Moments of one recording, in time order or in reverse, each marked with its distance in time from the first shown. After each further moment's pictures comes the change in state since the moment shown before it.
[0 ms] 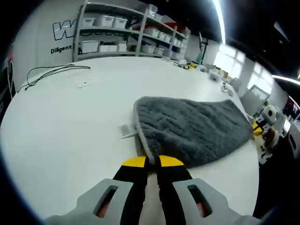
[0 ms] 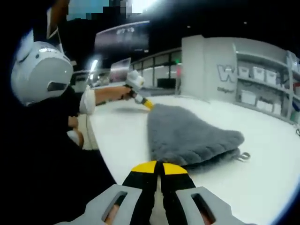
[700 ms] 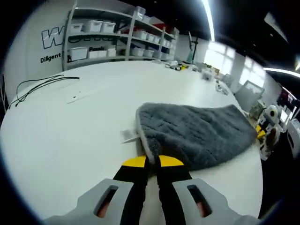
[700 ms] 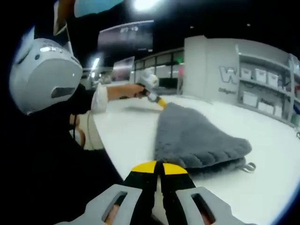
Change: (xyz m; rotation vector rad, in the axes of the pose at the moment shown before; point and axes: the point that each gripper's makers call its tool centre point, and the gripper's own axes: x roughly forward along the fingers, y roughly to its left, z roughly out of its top) left arm 0.028 -0.001 0.035 0.081 -0.030 -0.068; right arm 0.004 0.017 0.006 -0.022 0.015 0.009
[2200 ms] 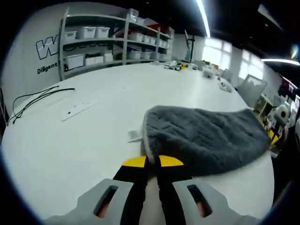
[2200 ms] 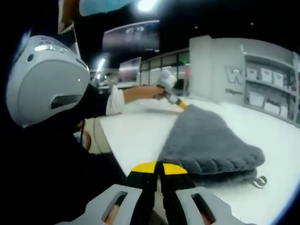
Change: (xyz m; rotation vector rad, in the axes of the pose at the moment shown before) left arm 0.040 0.023 0.034 0.074 -0.020 0.021; right arm 0.024 0.015 0.008 0.002 -0.012 0.058
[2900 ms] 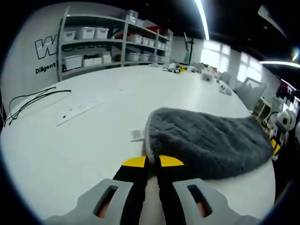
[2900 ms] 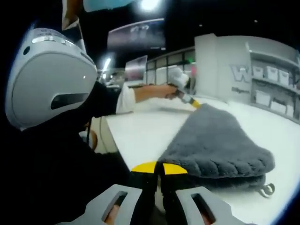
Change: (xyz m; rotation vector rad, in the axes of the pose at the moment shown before) left arm 0.018 0.000 0.008 -0.001 -0.024 -0.023; right arm 0.012 0.019 -0.005 0.004 0.011 0.071
